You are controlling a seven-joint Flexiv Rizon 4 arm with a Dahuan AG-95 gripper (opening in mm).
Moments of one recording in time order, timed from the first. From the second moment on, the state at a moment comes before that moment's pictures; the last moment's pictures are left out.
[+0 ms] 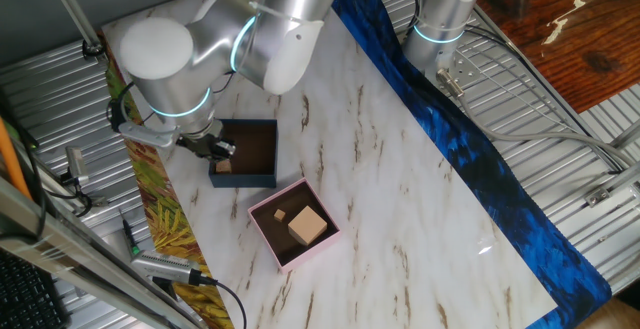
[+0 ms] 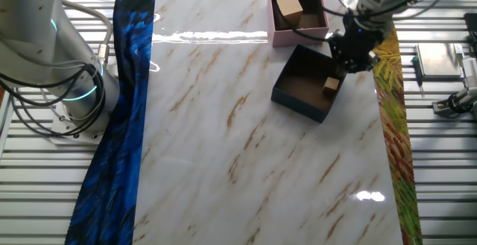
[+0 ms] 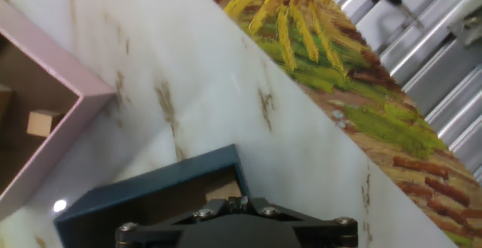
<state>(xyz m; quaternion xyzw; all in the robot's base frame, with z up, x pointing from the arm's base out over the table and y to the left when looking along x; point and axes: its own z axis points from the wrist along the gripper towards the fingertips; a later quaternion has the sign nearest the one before) 0.615 0.052 0.079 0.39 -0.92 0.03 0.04</state>
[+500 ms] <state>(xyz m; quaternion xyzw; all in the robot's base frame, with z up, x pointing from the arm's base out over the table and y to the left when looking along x) 0.615 0.079 0.080 0.38 -0.93 0.02 0.02</state>
